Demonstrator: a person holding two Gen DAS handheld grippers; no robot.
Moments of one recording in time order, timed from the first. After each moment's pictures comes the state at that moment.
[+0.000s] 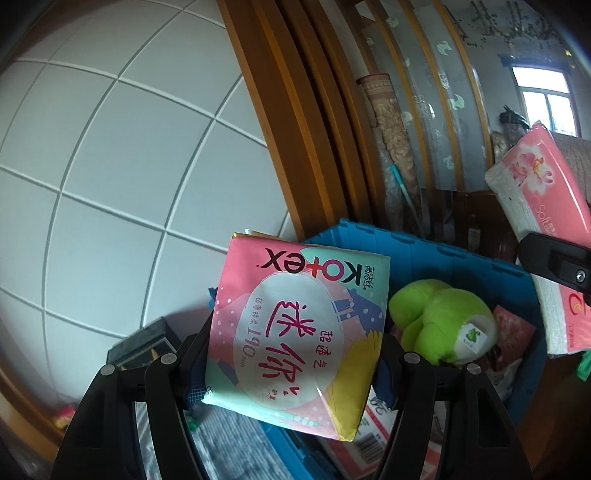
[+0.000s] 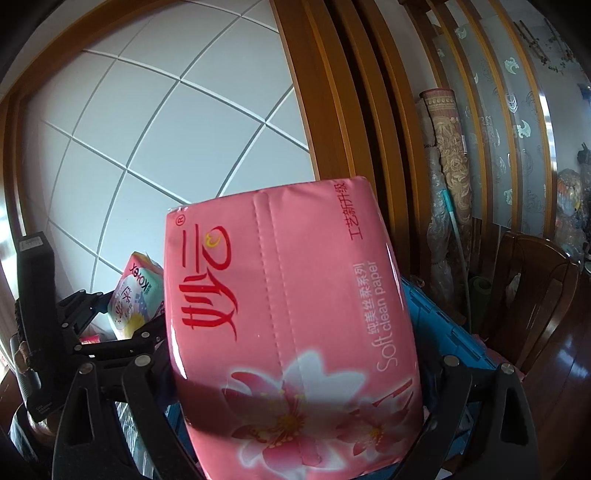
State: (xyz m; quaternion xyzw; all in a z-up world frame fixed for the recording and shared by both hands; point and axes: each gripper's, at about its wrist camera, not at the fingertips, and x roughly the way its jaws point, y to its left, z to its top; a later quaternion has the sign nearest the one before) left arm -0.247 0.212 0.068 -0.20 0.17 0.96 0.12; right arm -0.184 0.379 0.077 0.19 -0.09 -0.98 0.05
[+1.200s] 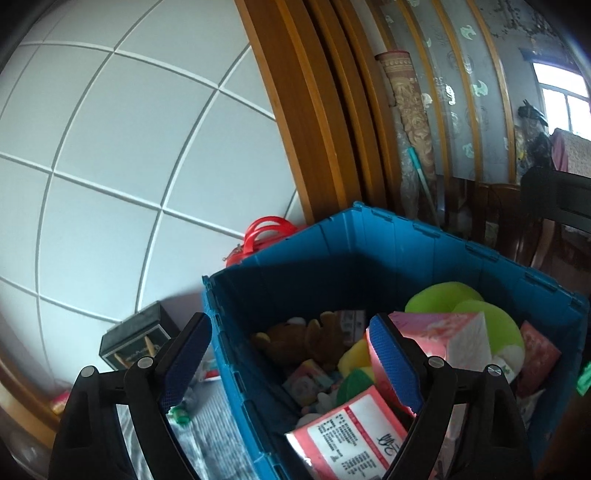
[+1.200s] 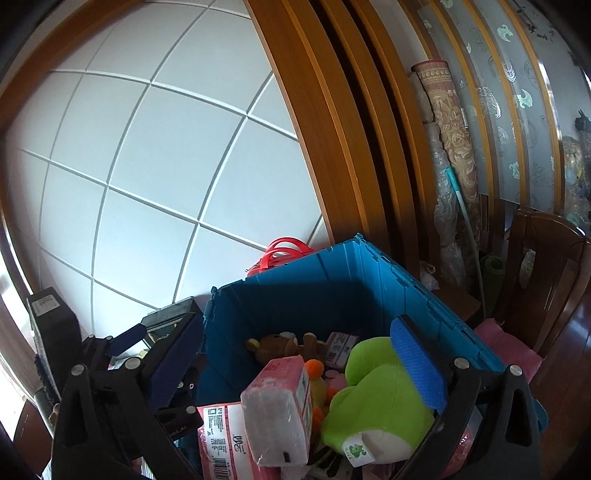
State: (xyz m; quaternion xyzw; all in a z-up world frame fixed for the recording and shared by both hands) left arm -0.303 0.230 0.056 -0.24 0.16 0.95 0.09; right arm -0.243 0.392 0.089 0.21 -0.15 -0.97 0.05
